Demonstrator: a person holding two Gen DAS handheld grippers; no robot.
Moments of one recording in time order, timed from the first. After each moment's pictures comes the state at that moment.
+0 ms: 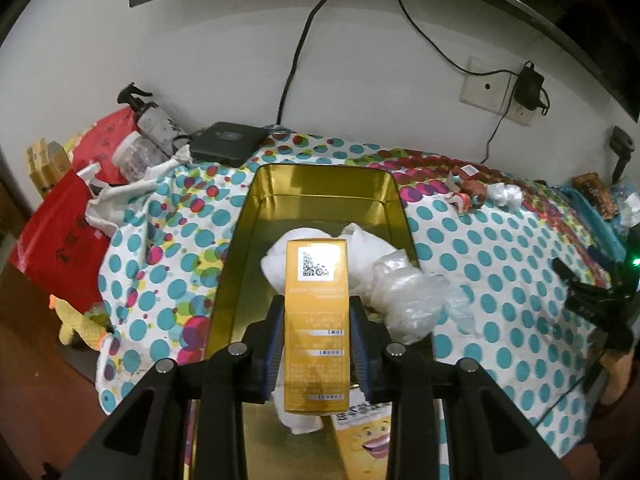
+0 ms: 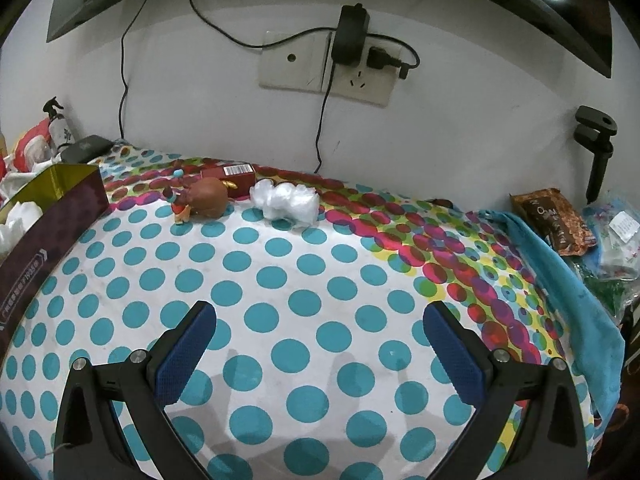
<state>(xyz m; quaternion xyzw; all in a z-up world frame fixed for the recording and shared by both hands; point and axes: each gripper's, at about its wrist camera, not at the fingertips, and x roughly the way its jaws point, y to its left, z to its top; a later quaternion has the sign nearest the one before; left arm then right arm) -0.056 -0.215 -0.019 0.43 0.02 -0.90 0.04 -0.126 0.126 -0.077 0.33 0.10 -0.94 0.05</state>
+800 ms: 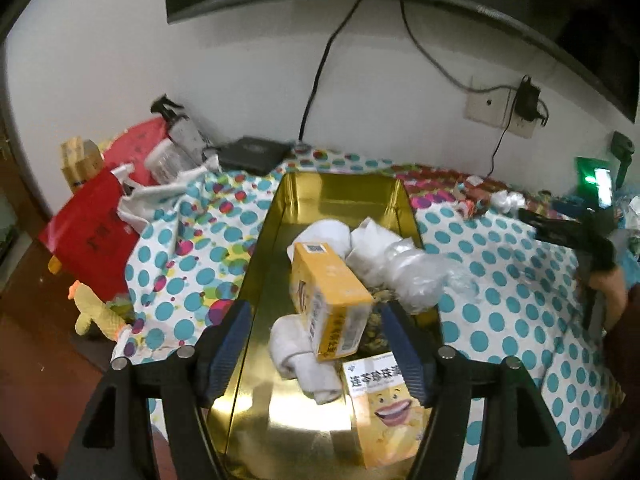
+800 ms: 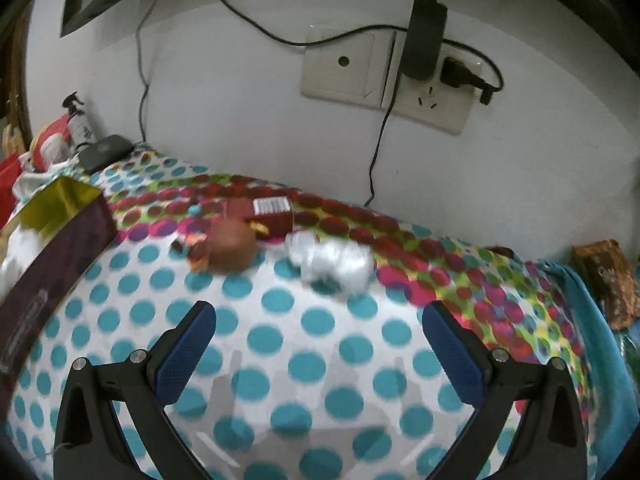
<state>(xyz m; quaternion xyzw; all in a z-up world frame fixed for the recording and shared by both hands) -0.006 -0.212 -0.011 0.38 0.03 -0.92 0.07 -0.205 0.099 -0.069 0.34 0.11 -0.93 0.13</state>
